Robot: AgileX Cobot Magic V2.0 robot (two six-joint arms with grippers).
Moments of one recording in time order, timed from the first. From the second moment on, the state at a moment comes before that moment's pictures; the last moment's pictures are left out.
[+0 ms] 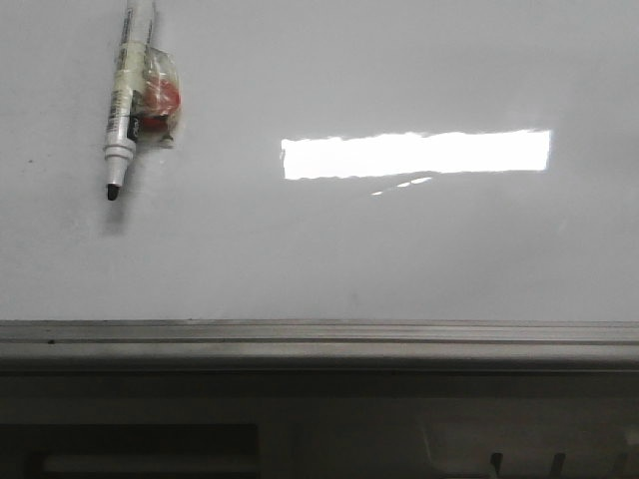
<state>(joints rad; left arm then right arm) -0.13 0.42 -0.51 -0.38 0.59 0.23 0.07 0.38 -0.34 0.31 0.28 -0.10</state>
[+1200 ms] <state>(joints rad) -0.45 1.15 -0.73 -0.78 0.48 0.54 0.26 0.52 -0.50 0.32 0.40 -0.11</state>
